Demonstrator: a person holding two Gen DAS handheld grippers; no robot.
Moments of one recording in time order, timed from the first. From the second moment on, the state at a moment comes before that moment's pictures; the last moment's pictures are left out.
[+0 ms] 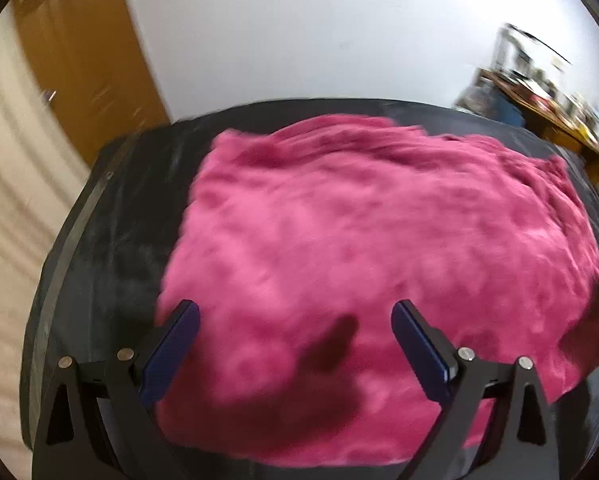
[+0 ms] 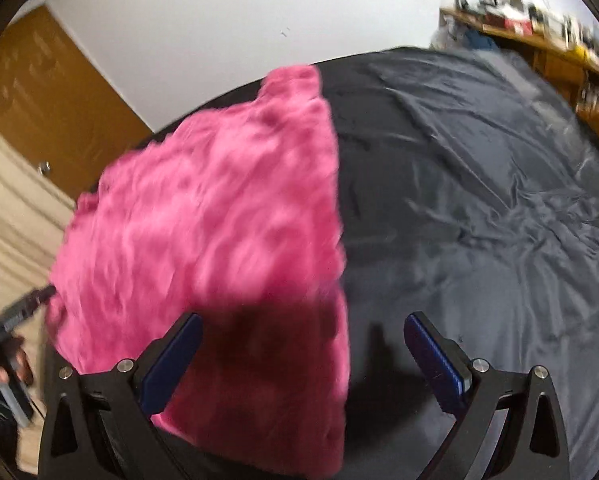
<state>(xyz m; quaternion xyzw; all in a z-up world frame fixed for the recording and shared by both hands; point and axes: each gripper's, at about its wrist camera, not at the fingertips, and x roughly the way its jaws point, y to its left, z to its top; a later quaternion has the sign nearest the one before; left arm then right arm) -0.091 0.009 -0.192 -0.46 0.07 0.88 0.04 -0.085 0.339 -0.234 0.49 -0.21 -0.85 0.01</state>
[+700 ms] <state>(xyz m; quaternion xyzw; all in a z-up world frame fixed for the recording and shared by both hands) -0.128 0.055 -0.228 -0.50 0.12 0.86 0.06 -0.166 0.314 -0.261 0.51 -0.26 -0.81 0.11</state>
